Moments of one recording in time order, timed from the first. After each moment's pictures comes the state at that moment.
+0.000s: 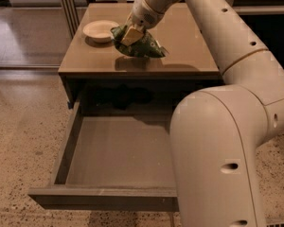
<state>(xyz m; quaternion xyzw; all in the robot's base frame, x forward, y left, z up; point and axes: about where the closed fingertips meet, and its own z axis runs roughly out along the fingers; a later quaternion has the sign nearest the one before) 0.747 0.035 0.903 -0.69 0.64 0.13 0.30</state>
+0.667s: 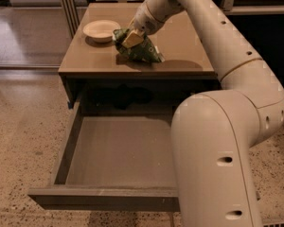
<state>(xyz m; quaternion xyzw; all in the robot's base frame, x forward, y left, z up) 0.776 0.031 0.878 -0.65 0.66 0.15 0.33</state>
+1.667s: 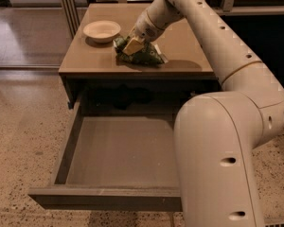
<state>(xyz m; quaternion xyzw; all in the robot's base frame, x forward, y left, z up) 0.775 0.028 0.854 -0.64 0.68 0.17 0.32</state>
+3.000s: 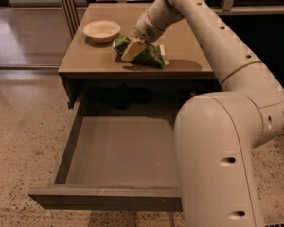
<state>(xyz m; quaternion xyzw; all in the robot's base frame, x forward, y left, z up) 0.775 0.028 0.854 -0.64 0.68 0.17 0.32</state>
